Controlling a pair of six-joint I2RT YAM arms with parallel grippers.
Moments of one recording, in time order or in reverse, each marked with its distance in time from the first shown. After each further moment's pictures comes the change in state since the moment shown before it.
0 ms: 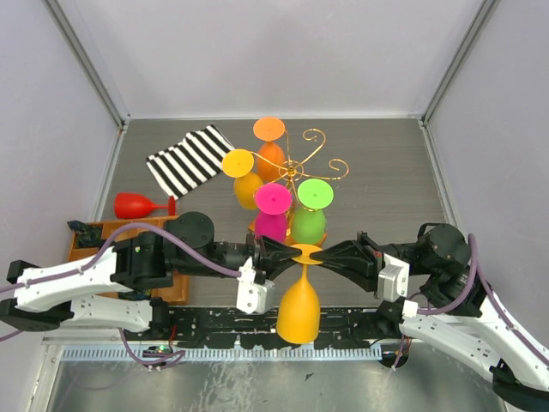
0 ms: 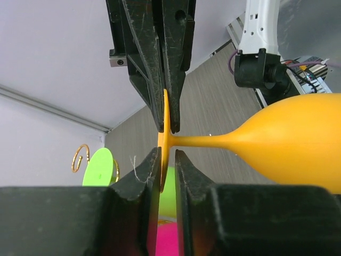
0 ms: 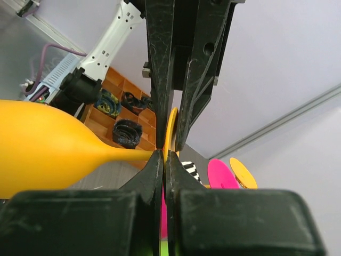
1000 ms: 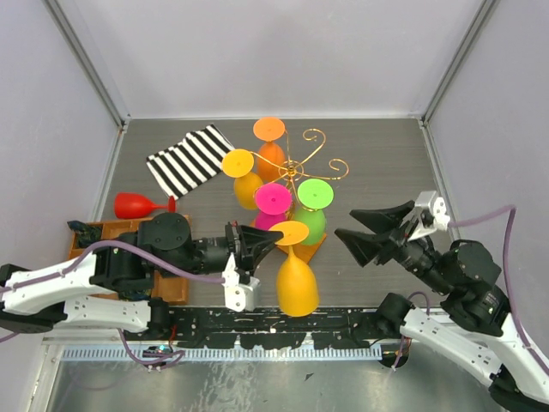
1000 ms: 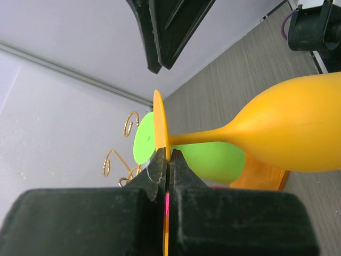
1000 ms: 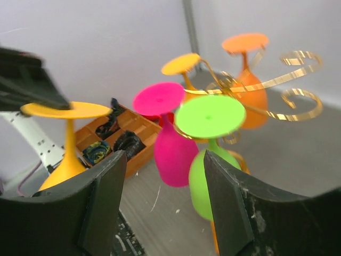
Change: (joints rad) left arm -0.011 -0.071 0.001 -0.042 -0.178 0.154; right arm 0.000 -0.159 -0.010 -0.064 0.743 0.900
